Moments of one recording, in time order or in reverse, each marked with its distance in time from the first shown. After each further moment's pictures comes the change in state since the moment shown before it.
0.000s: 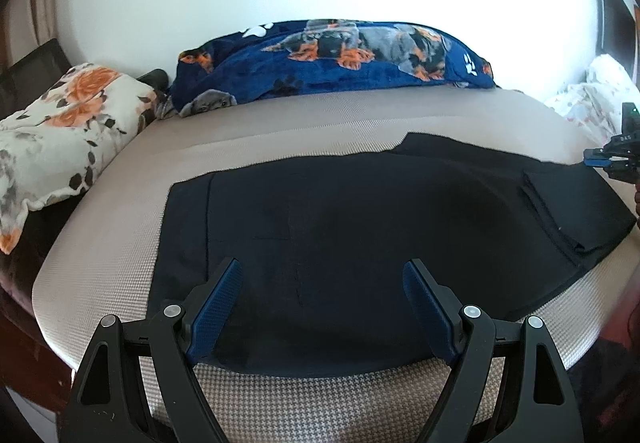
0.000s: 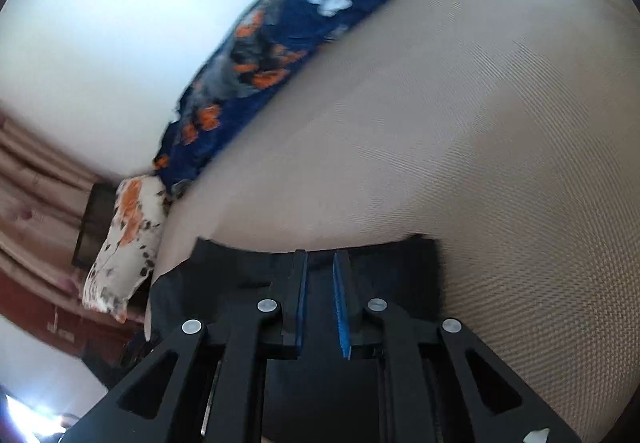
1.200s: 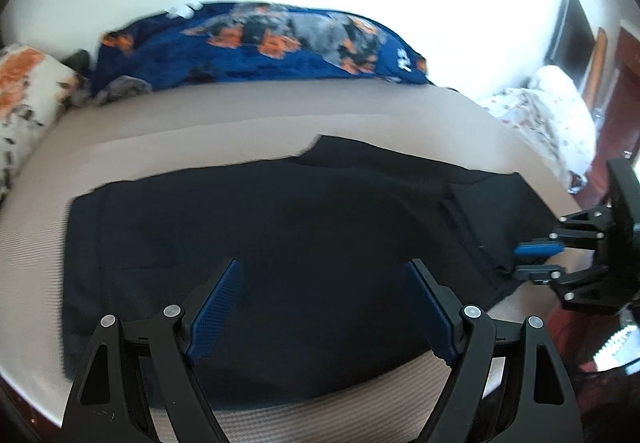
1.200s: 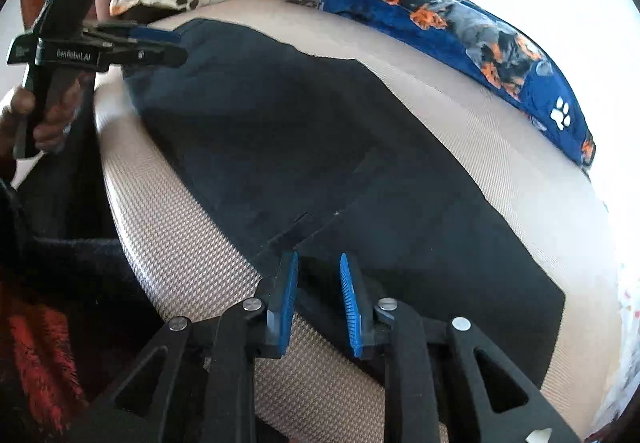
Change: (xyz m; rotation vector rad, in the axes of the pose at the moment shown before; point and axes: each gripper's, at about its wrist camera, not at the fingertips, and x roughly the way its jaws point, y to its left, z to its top) left arm 0.019 -0.026 0.038 -0.017 0.093 -0.335; right arm 0.056 0.185 -0.194 -1.121 0.201 -0.313
